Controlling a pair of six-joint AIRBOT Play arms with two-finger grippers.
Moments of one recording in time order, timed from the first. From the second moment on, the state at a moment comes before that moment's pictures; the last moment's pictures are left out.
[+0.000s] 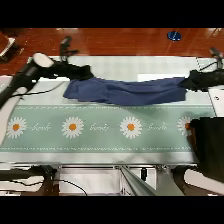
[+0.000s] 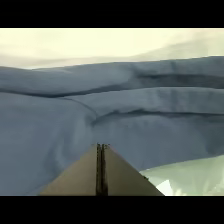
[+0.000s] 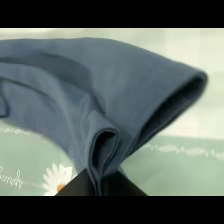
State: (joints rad) left arm -0.28 -1.56 1.33 0.80 -0.82 -1.28; right arm -0.37 -1.25 1.18 -0.90 1.33 1.26
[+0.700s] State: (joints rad) left arm -0.85 -2.06 1.82 0.75 -0.87 -1.52; right arm -0.40 -0.71 0.98 -0.84 1.35 1.32
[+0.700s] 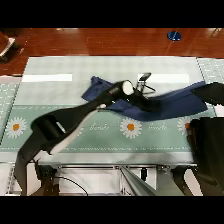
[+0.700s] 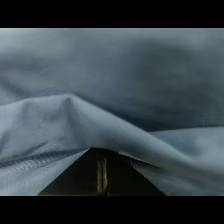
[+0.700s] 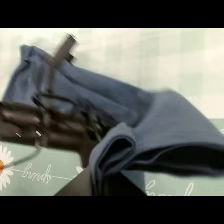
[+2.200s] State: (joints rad) left arm -0.02 -0.74 0.64 0.95 -0.86 -1.49; right arm 0.43 -1.85 1.75 -0.75 1.07 1.48
